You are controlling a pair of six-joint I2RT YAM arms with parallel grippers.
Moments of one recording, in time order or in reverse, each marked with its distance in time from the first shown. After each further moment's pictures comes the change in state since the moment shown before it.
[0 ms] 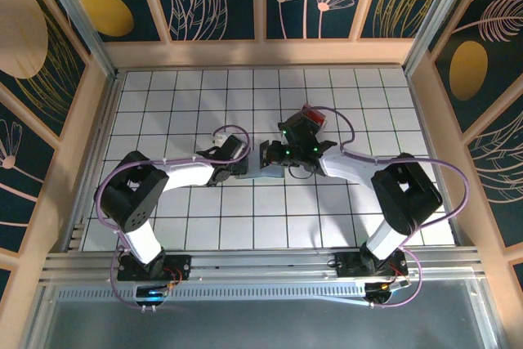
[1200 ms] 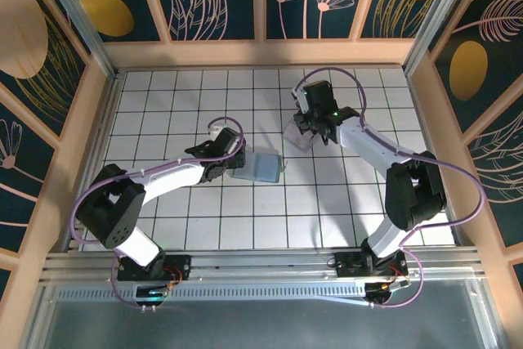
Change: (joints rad) left arm 0.000 -0.161 0.027 -0.104 -0.018 0.045; right arm -0.213 0.006 0.284 -0.275 0.316 -0.814
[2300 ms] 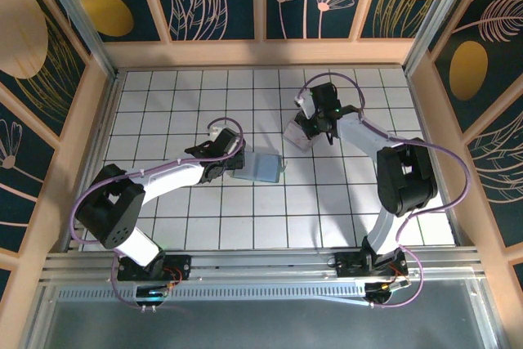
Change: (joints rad) left arm 0.000 -0.001 0.000 -0.027 0.000 0.000; right arm -0.084 0.122 0.005 -0.017 -0.127 -0.137
